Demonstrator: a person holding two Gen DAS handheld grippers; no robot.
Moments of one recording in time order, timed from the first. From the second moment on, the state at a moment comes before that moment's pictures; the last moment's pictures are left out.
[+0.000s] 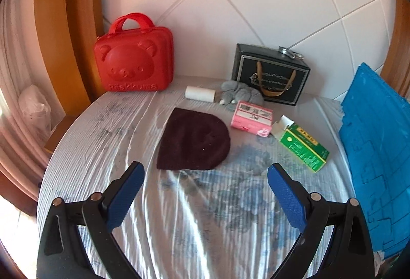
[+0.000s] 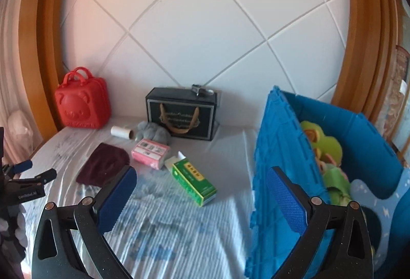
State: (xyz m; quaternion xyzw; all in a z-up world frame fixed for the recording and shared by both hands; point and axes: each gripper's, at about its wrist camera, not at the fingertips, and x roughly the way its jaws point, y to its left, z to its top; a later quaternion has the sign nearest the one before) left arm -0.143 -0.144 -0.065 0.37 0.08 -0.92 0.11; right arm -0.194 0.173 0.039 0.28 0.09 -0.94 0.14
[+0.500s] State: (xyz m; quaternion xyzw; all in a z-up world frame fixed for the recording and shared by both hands) left arm -0.262 -0.160 -0.183 0.48 0.06 -0.87 0.10; right arm -0.326 0.150 -0.105 0.43 0.11 -0.89 0.11
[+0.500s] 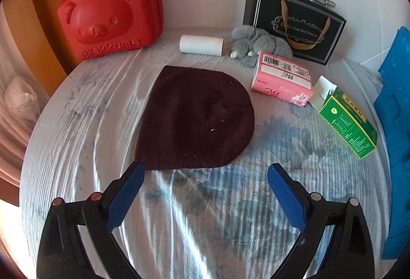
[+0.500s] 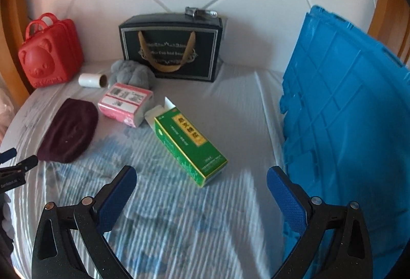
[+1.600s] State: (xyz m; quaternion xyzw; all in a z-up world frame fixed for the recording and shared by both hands) left arm -0.350 -0.159 -0.276 0.48 0.02 -0.87 0.09; right arm -0.418 0.157 -0.266 0.46 0.08 -0.87 0.14
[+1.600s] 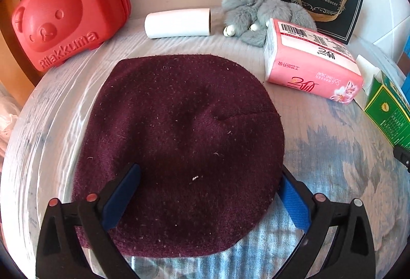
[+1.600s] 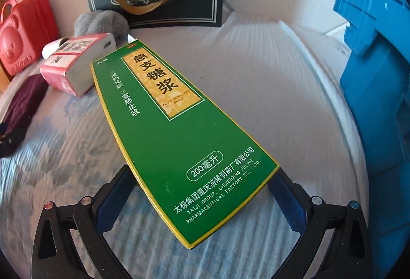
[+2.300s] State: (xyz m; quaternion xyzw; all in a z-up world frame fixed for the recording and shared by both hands) left arm -0.313 -0.170 -0.233 0.47 0.04 -0.88 0.10; right arm -0.398 0.130 -0.242 0.48 0.08 -0.86 0.19
